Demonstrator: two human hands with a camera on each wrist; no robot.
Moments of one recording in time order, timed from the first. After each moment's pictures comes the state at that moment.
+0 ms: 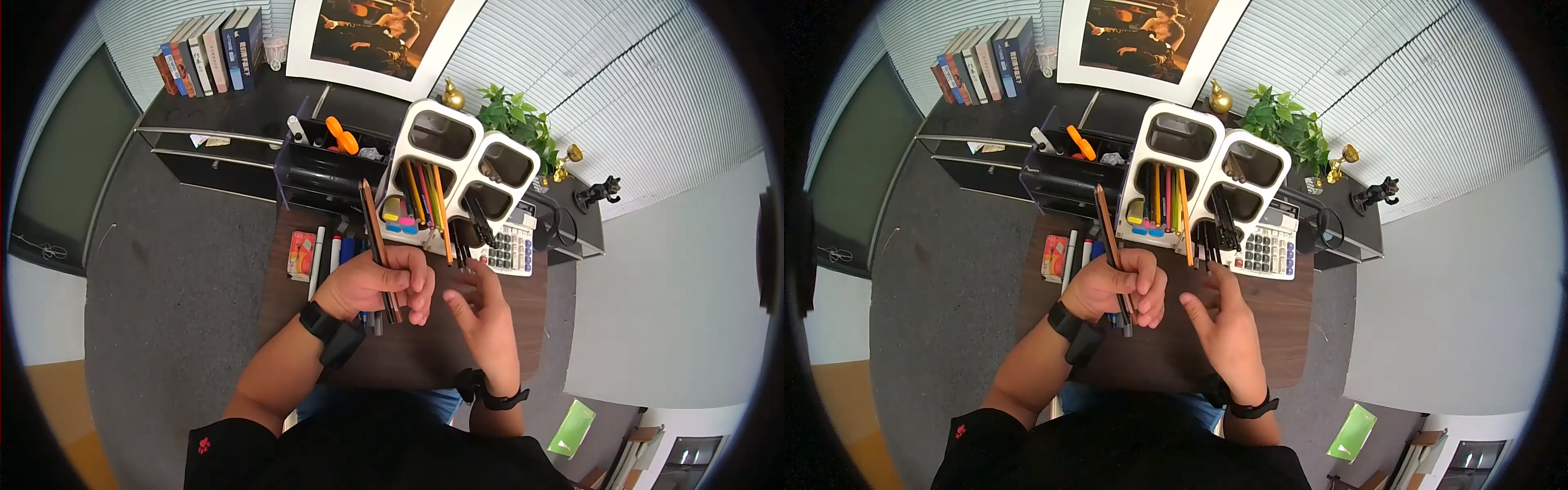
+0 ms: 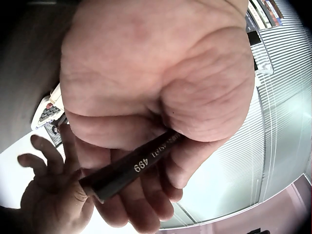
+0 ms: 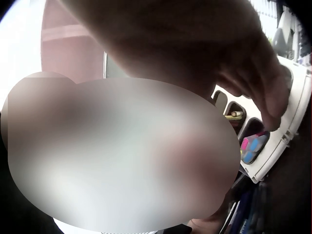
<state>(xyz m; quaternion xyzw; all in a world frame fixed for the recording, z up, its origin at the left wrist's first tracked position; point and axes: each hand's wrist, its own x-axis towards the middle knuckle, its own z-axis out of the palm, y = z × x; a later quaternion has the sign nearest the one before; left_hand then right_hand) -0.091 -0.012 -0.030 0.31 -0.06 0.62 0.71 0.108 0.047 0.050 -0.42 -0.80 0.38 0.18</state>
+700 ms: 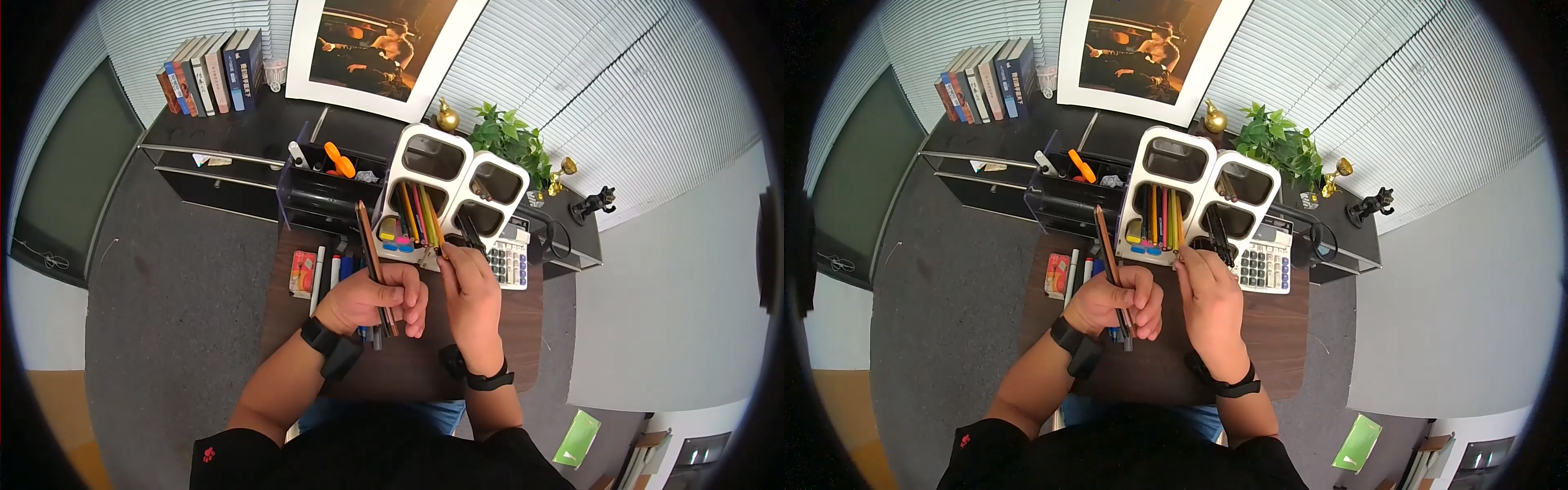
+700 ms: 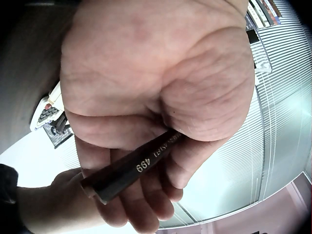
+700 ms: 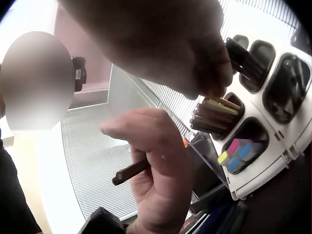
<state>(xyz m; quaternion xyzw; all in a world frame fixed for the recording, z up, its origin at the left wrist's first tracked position) -0.092 -0.016 -0.023 0.30 -0.04 0.63 0.72 0.054 0.073 0.048 -0.24 -0.89 0.13 0.36</state>
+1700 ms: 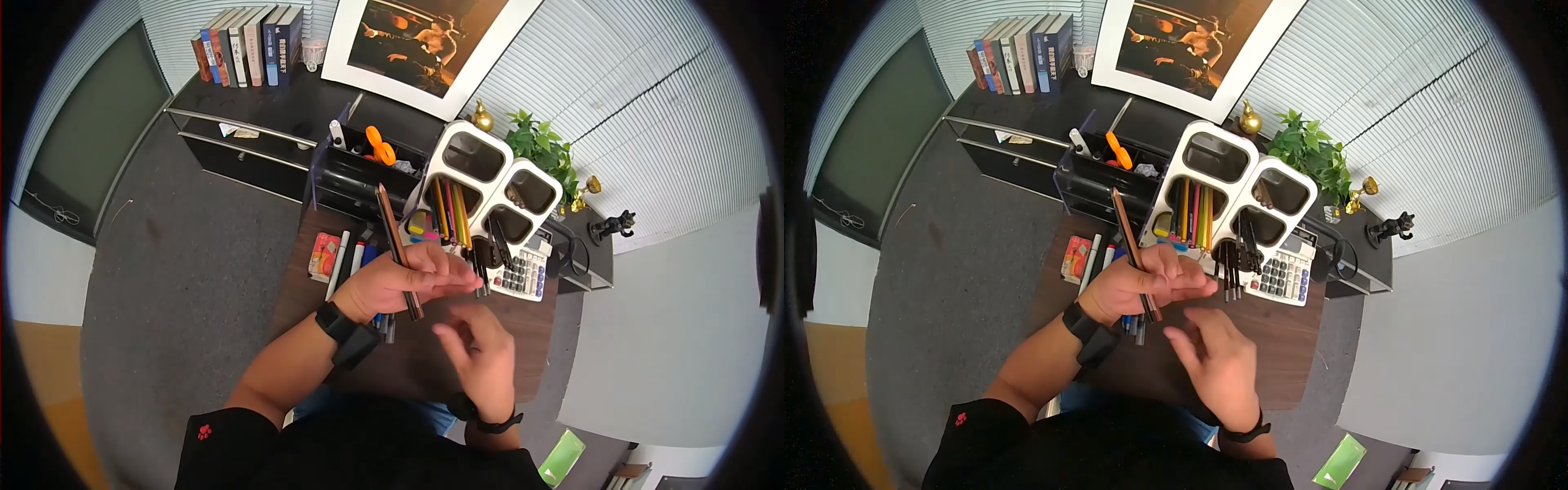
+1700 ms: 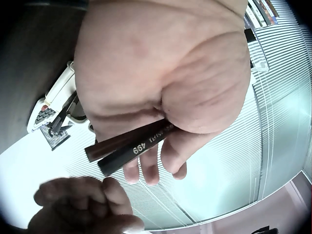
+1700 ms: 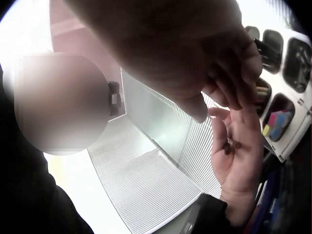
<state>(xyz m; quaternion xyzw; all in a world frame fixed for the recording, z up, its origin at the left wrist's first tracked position) -0.090 -0.006 -0.029 0.30 -0.03 0.70 0.65 0.091 0.023 0.071 -0.26 -0.90 0.26 0.23</state>
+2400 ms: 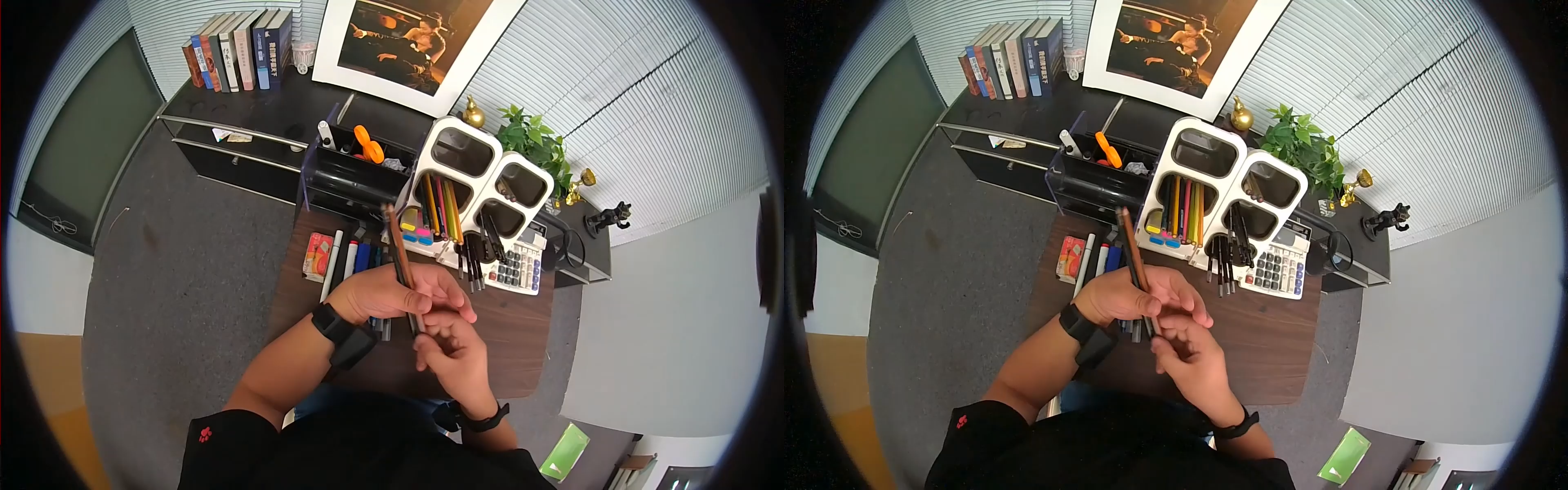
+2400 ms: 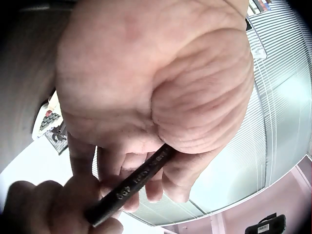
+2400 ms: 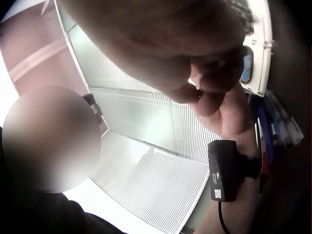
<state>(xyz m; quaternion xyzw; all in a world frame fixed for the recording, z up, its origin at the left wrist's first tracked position) -0.088 -0.013 -0.024 0.37 0.02 0.60 0.71 0.105 0.003 0.029 -0.28 -0.64 0.69 0.18</state>
